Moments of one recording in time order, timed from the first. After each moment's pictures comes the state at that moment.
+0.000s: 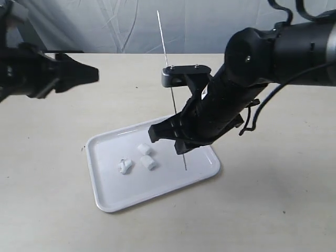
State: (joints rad) left arm -0.08 1.30 -0.74 1.74 -0.66 -1.95; right arm 0.67 1.73 -1.10 0.34 0.71 0.02
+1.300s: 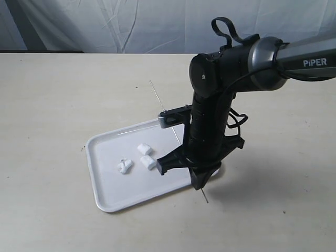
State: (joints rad) left arm 0.17 0.61 -0.66 1.75 -0.79 -2.04; right arm 0.67 1.98 -1.25 0.24 1.06 0.04
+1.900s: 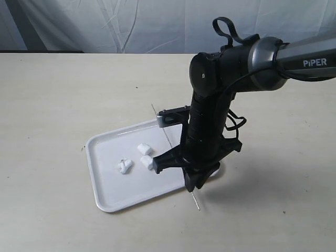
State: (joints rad) left arm 0.17 0.61 -0.66 1.75 -0.82 -2.06; right arm 0.67 1.98 -1.25 0.29 1.05 0.05
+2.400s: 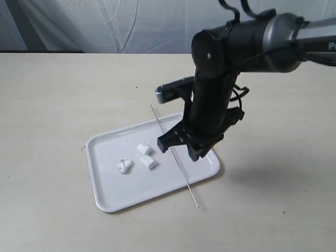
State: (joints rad) left arm 0.17 0.51 -0.66 1.75 -0.91 -2.07; right arm 0.67 1.90 -1.31 0.11 1.03 0.04
